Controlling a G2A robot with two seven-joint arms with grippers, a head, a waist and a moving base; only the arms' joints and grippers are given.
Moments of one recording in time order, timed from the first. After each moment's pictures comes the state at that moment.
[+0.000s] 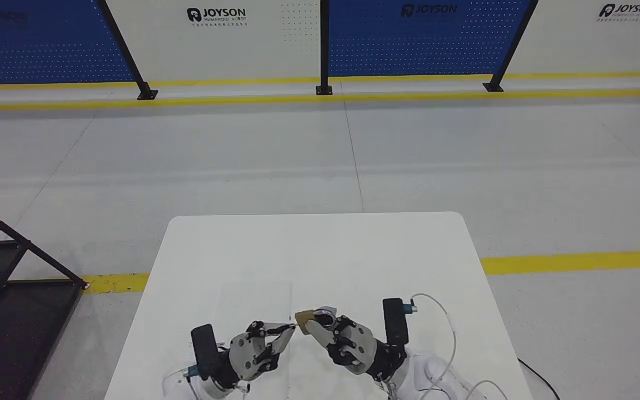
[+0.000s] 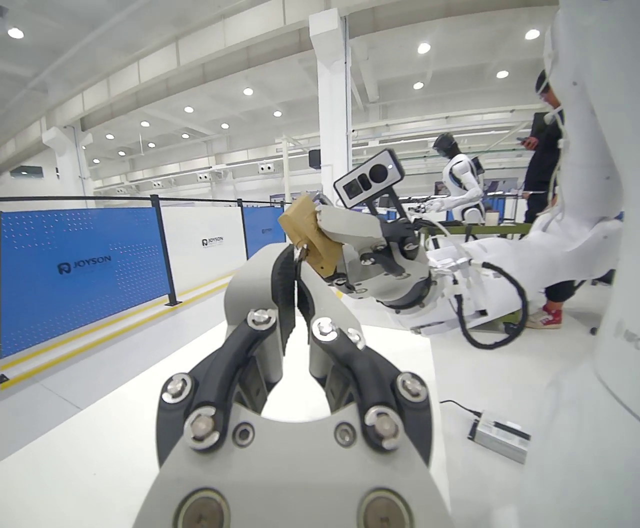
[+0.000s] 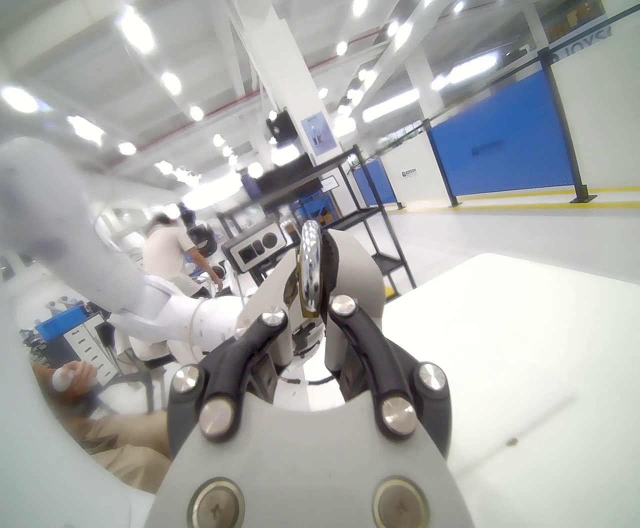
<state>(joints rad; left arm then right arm) 1.82 -0.92 -1.10 -1.73 1.47 -0.50 1.02 -1.71 -1.16 0.96 -1.81 -0.83 -0.78 -0.23</state>
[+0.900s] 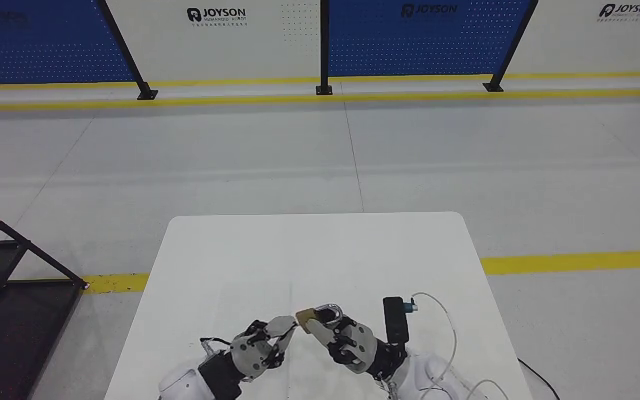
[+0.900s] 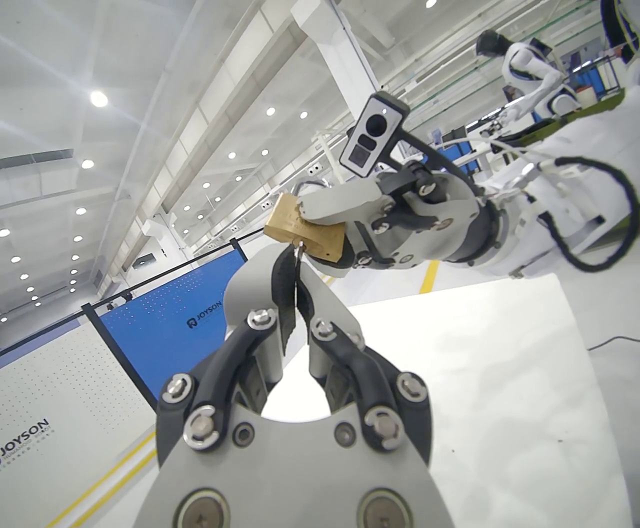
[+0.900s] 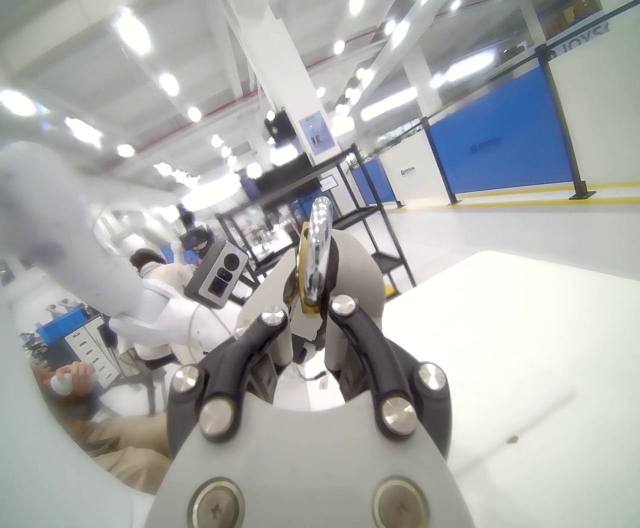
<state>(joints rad) 1.82 -0.94 -1.10 -1.73 1.70 -0.12 1.08 -1.71 -1.16 0.96 -1.82 -0.81 -0.77 -0.22</state>
